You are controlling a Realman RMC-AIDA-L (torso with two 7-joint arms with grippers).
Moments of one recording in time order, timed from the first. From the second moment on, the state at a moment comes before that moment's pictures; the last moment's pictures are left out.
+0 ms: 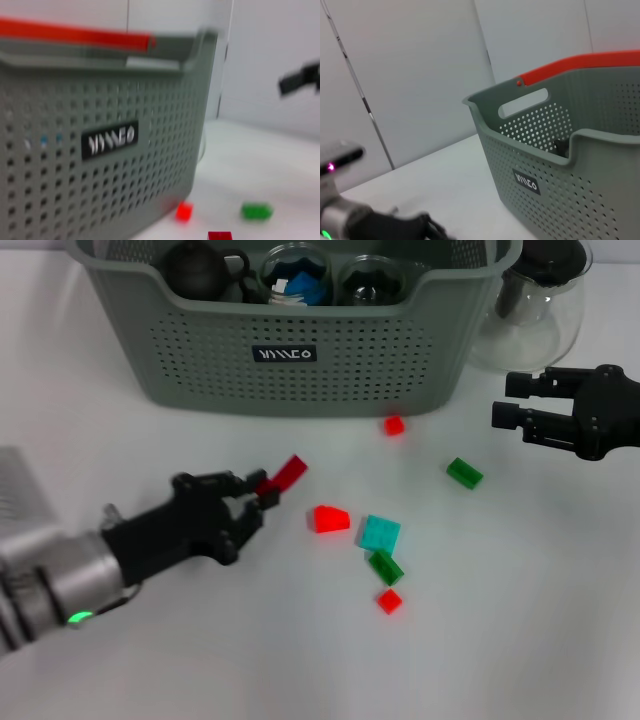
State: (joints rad) left arm -0.35 -2.17 0.58 0.27 1.83 1.39 -0.72; right arm 0.52 2.03 -0.60 -0.66 -2.02 -1.65 1.41
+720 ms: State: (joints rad) left arm -0.65 -1.98 0.45 0.86 1.78 1.73 -1.82; right arm 0.52 2.04 -0.61 -0.66 -2.02 -1.65 1.40
